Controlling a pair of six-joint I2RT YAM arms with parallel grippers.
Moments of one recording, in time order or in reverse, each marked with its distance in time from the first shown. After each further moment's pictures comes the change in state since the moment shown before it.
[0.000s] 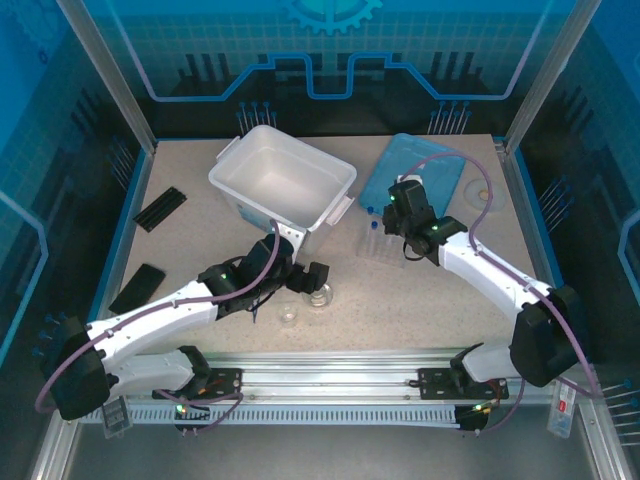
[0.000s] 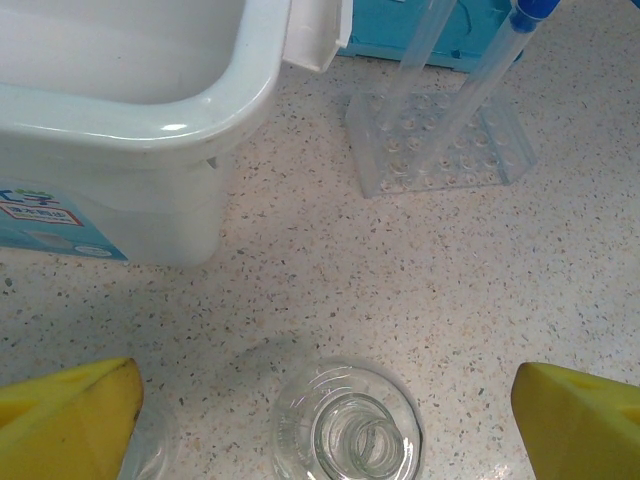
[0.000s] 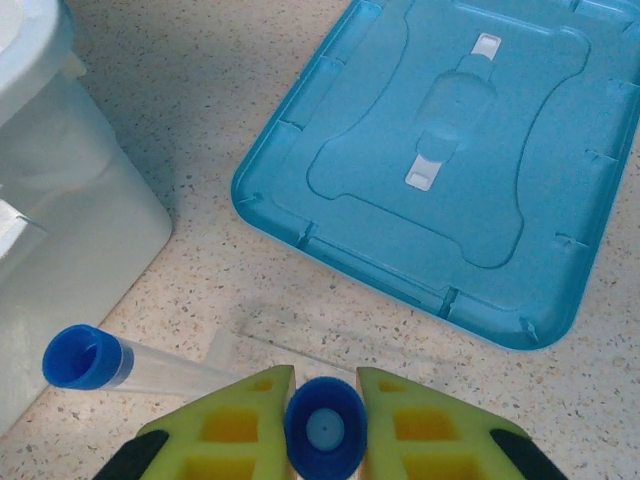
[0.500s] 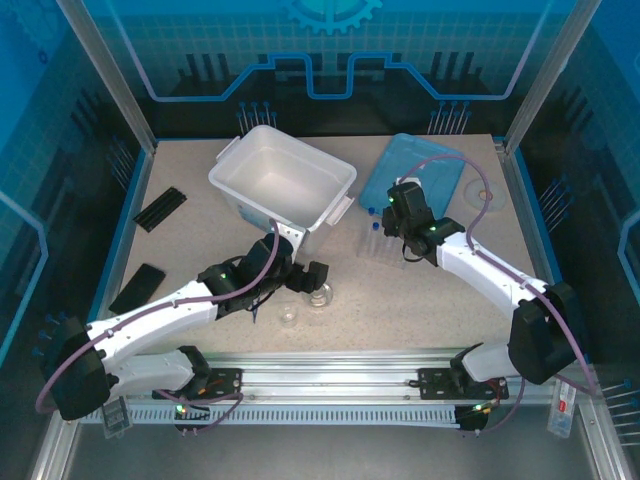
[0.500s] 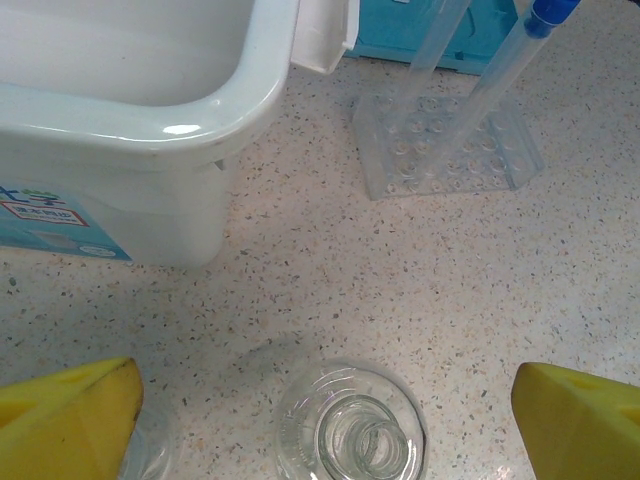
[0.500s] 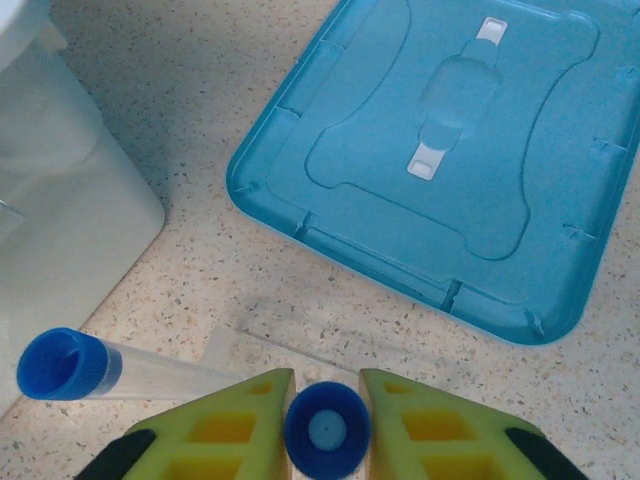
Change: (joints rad) left arm 0.006 0.000 0.000 0.000 0.000 0.000; right arm 0.000 0.013 -0.017 0.015 -0.004 -0.004
